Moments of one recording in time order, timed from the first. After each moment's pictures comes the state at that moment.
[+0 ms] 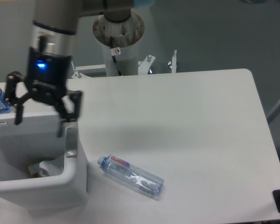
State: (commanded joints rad) arm 2.31 -1.72 -1.49 -0.87 1.19 0.06
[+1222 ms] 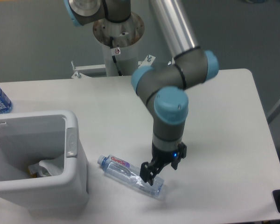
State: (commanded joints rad) arm 2.38 -2.18 -1.50 -0.87 1.48 -0.19
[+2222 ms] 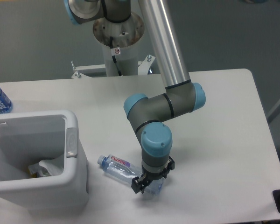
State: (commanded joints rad) arm 2.36 -2.25 -1.47 -0.87 1.54 -0.21
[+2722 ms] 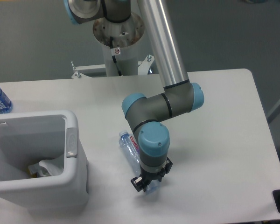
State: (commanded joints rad) arm 2.35 -2.23 -1.48 -0.87 1.54 -0.20
